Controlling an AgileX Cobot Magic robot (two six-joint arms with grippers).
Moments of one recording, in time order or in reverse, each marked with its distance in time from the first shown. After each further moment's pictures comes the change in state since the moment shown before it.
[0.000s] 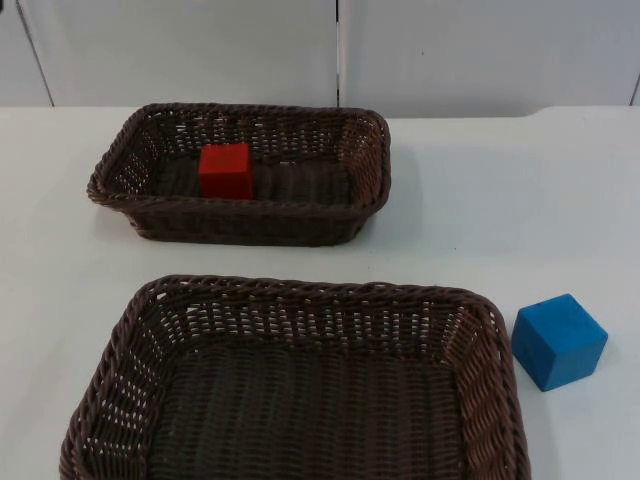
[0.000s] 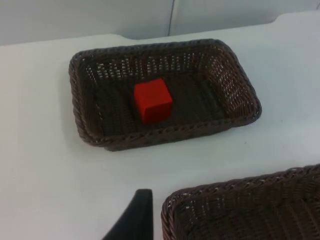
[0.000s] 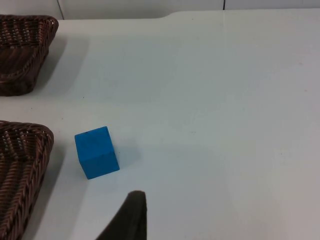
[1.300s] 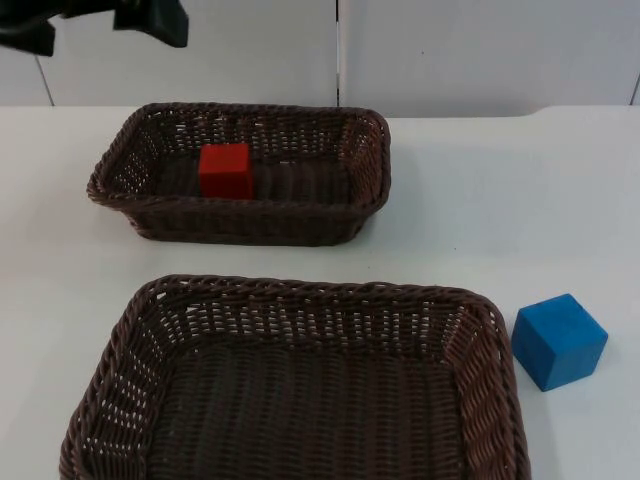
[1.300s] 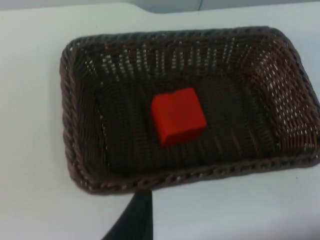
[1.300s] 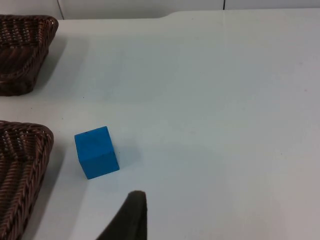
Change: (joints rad) right arm 0.000 0.000 0.000 0.000 0.000 0.003; left arm 0.000 0.663 -0.238 -0.027 -0.243 0.000
